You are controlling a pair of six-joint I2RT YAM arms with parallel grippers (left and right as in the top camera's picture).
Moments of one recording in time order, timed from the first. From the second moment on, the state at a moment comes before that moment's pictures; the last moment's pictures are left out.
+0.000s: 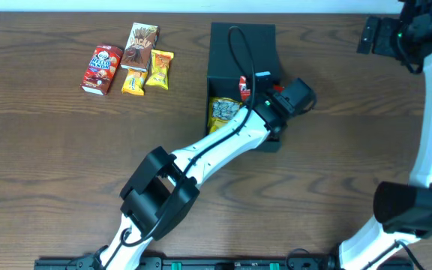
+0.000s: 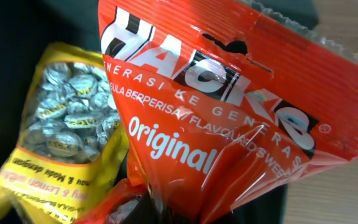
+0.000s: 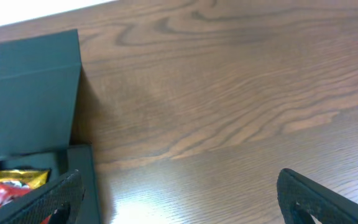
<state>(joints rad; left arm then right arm) -0.86 2.15 1.80 -0.83 -0.36 -0.95 -0.14 1.87 2.21 -1.32 0.04 0.10</state>
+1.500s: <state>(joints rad) -0.12 1.84 1.83 -1.04 -0.27 -0.77 0.19 1.84 1.72 -1.11 -0.23 0.06</state>
